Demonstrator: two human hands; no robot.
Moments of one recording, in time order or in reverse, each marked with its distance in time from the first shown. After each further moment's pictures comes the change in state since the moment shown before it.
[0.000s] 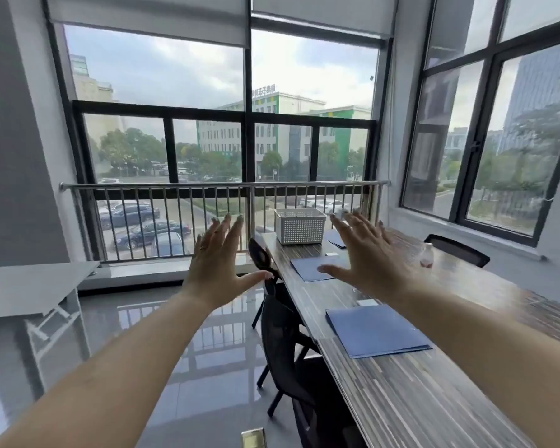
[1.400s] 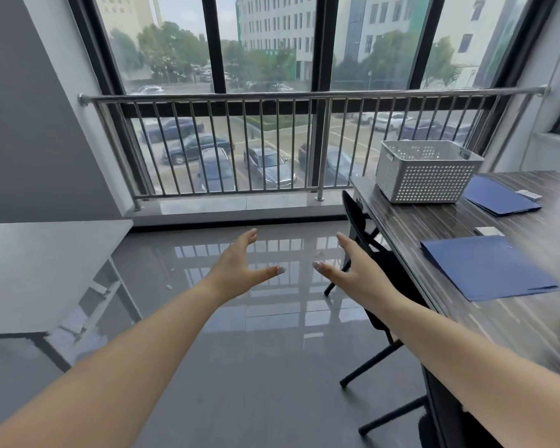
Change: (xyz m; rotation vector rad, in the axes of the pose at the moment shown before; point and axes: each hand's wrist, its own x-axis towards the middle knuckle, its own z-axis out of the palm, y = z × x) left_hand 0.261 -0.497 0.269 -0.583 -0.348 -0.518; right_hand 0.433 -0.148 0.506 0.834 -0.422 0.305
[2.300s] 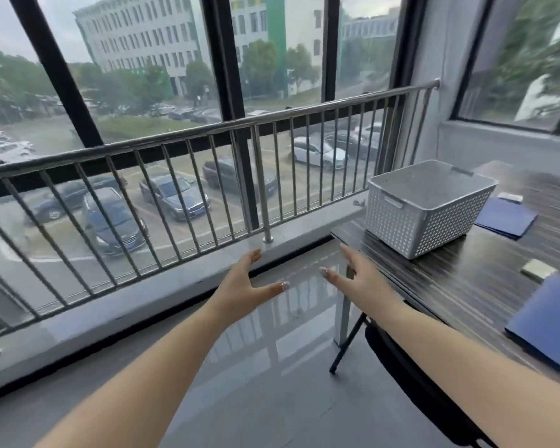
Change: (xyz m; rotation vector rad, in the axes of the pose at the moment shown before) left_hand 0.579 -0.092 -0.067 -0.074 -0.360 0.199; right_hand 0.506 0.038 0.034 0.163 0.331 0.281
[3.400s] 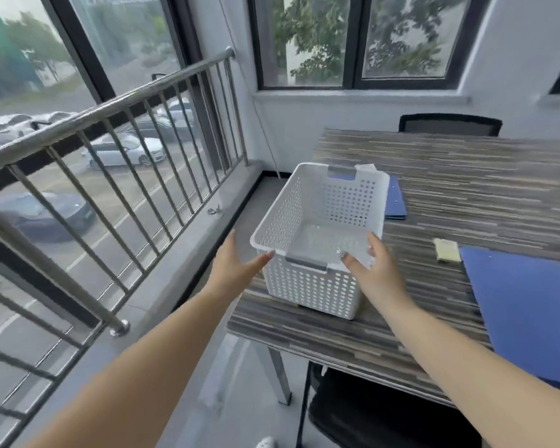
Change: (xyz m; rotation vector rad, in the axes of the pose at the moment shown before) left_hand 0.525 0.082 0.191 0.027 -0.448 0.188; right_hand 0.308 0.161 -0.171 0.049 0.894 0.519
